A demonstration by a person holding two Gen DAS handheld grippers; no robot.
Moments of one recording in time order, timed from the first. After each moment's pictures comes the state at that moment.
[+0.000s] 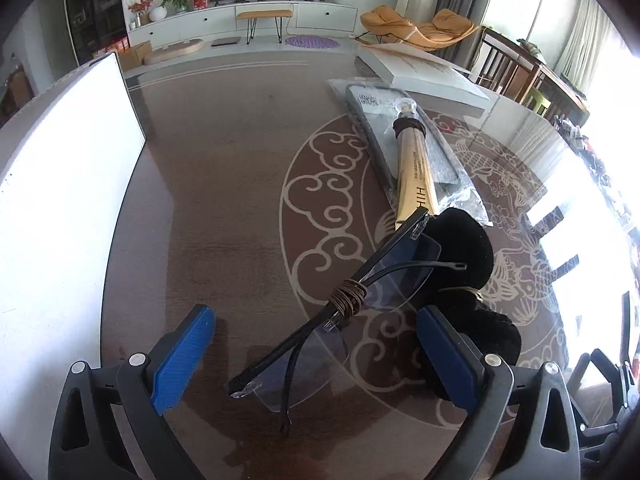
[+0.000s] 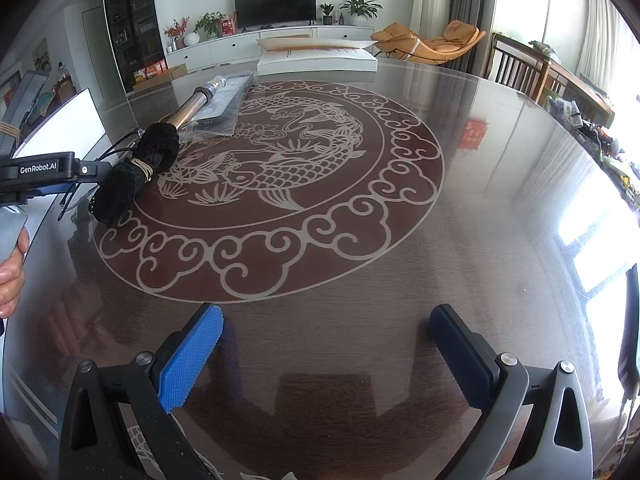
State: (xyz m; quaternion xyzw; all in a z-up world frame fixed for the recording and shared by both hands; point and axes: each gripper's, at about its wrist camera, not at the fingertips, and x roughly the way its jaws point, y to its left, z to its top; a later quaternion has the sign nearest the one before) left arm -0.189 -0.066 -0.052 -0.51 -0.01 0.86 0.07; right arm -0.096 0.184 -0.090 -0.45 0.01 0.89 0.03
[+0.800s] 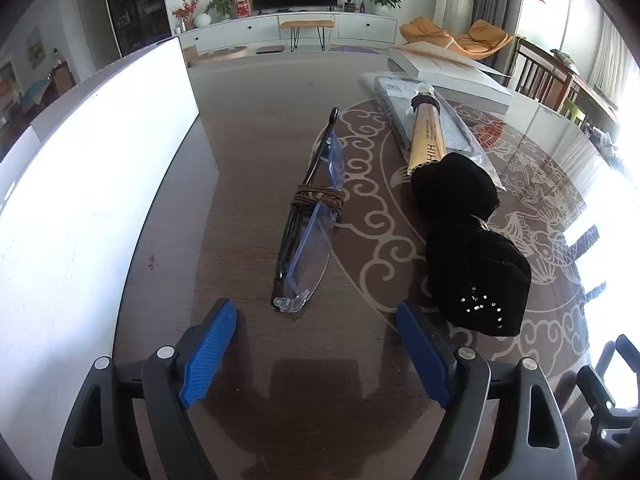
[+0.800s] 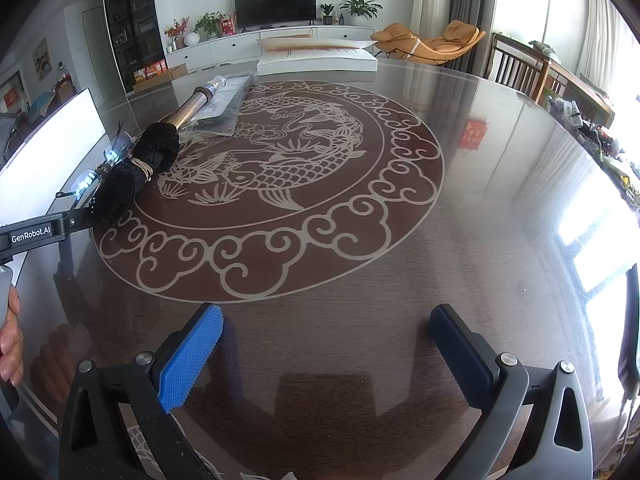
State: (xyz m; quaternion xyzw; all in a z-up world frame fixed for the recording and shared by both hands) left arm -0.131 -0.060 -0.058 -0.48 0.00 0.88 -0.01; right arm -0.096 0.184 -0.090 -0.45 0.01 0.89 0.03
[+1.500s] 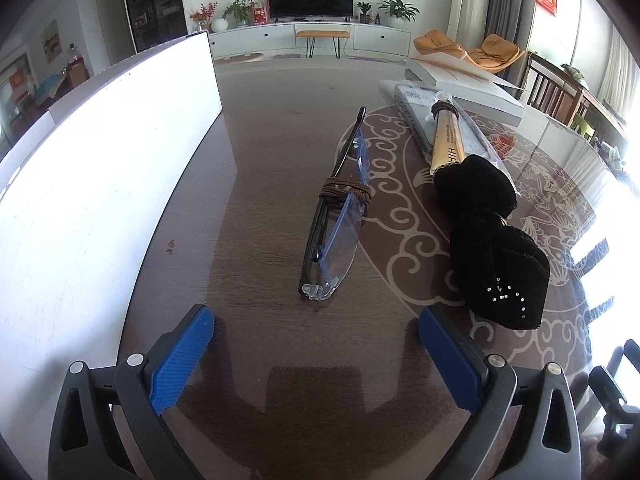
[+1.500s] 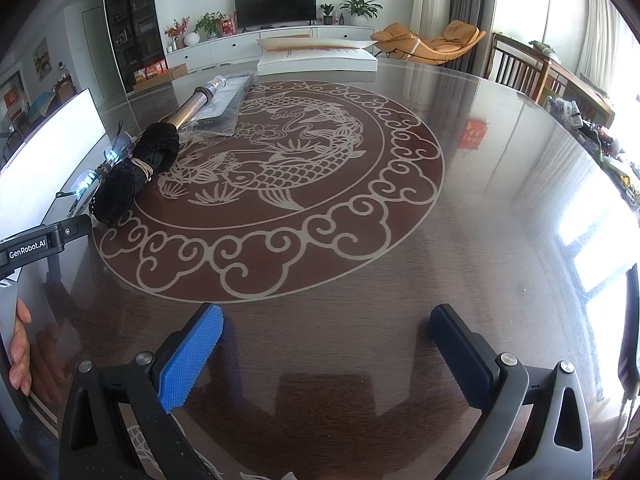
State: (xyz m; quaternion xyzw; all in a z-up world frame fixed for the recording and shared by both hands) left arm -0.124 -0.069 -0.064 -0.47 -0.01 0.88 -0.03; right arm -0.096 0.184 -0.090 -0.45 0.01 0.89 0.03
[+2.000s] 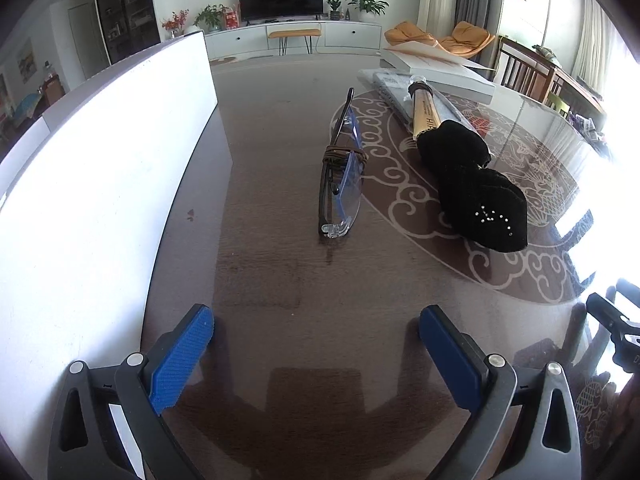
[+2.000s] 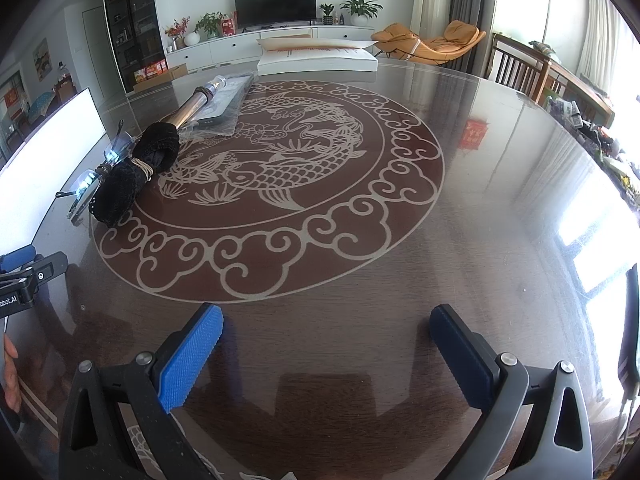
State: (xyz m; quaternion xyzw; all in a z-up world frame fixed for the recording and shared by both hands) left arm -0.086 -0.085 -0.063 -0.47 0.01 0.88 0.01; right arm -0.096 0.184 -0.090 -0.45 0.01 0.89 0.03
